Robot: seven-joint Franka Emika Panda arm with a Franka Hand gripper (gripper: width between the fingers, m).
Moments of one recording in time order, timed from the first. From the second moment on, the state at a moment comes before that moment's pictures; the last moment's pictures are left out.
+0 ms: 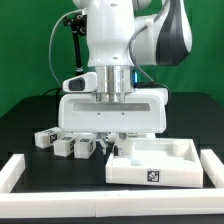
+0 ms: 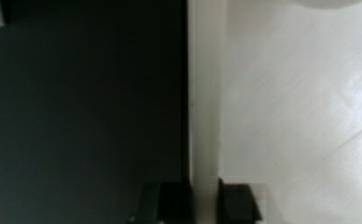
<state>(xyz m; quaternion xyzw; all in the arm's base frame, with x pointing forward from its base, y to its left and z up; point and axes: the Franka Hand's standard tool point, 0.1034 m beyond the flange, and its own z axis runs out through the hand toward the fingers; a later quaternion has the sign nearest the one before) 0.524 -0.032 0.027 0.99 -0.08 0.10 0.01</state>
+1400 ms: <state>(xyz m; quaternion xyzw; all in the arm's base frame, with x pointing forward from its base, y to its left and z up) 0.570 -0.022 0.023 0.99 -0.03 0.14 0.02</state>
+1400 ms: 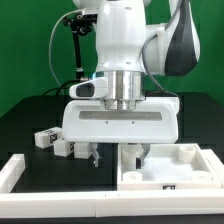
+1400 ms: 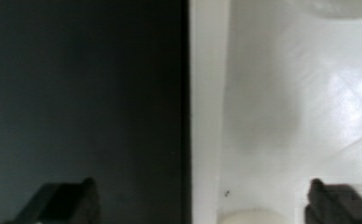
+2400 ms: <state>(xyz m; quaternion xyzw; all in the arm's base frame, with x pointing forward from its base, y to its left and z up) 0.570 -0.022 0.023 0.99 -0.03 0.14 0.02</state>
